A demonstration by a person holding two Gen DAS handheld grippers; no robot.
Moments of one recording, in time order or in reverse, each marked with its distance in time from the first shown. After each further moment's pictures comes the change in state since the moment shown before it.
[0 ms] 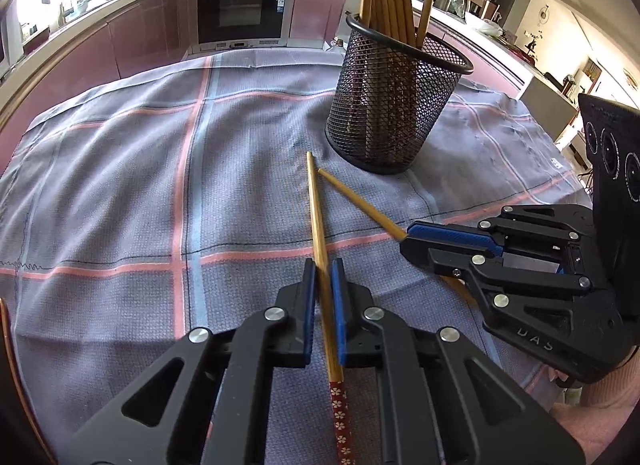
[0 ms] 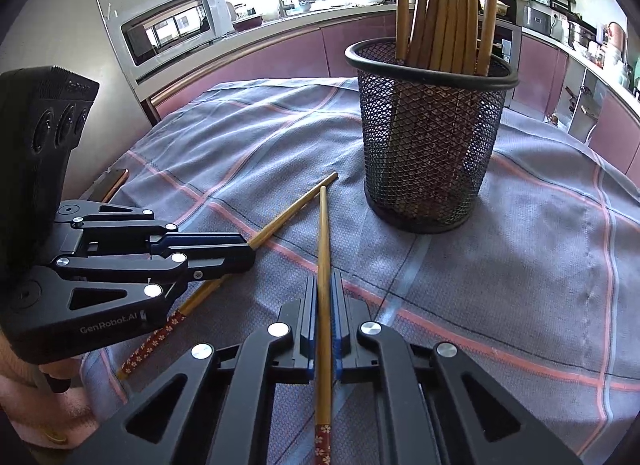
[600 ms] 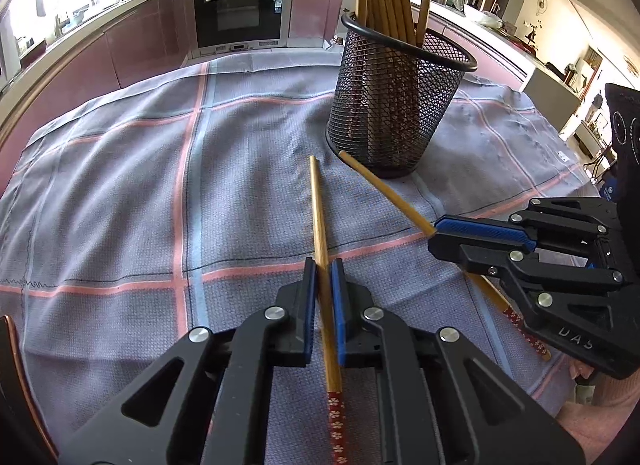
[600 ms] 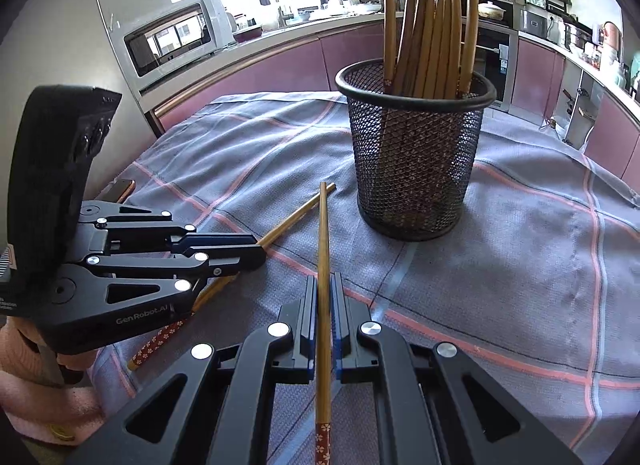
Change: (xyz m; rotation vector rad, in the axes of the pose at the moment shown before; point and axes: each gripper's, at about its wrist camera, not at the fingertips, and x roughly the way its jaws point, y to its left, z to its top) left arm 0.005 -0.003 0.006 0.027 0.003 0.021; right arm -0.018 -0.004 0.000 0.014 -0.036 0.020
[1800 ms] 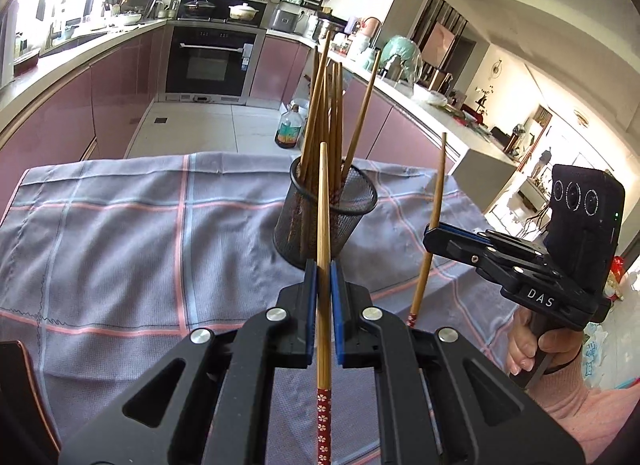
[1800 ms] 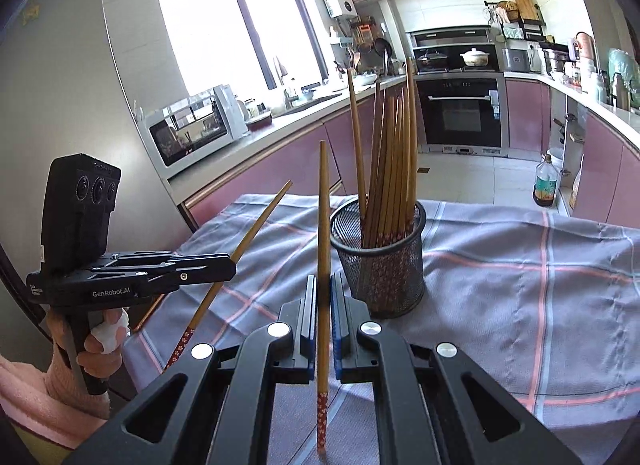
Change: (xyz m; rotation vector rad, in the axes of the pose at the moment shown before) left arm -0.112 0.007 0.023 -0.054 -0.248 -0.228; right arm -0.097 -0.021 0.022 0.070 -0.293 0.077
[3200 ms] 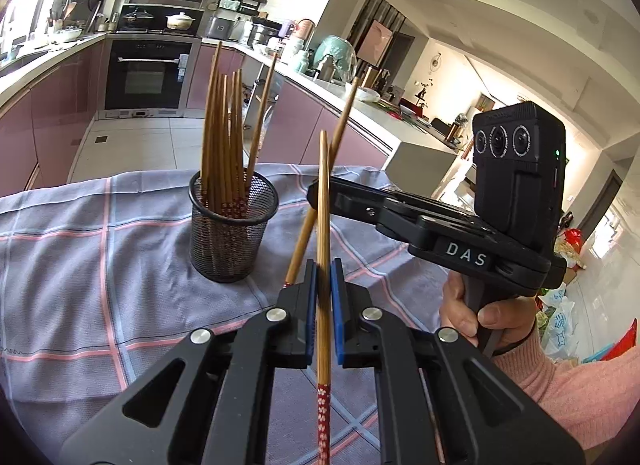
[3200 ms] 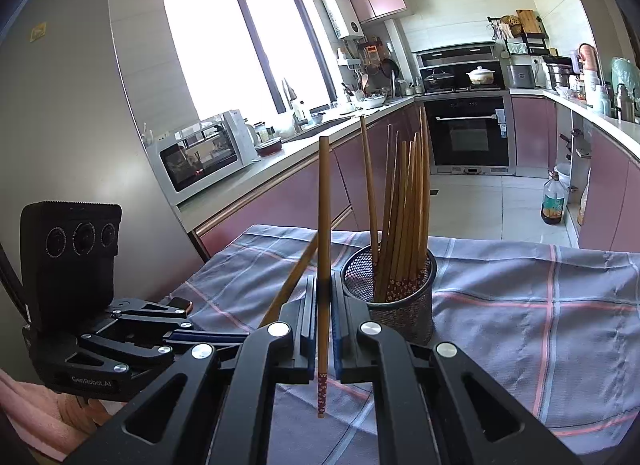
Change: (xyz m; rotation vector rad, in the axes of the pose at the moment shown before) left arm -0.003 -0.048 0.000 0.107 0.001 -0.214; right arm 0.000 0.004 0.024 0.001 -0.065 0.040
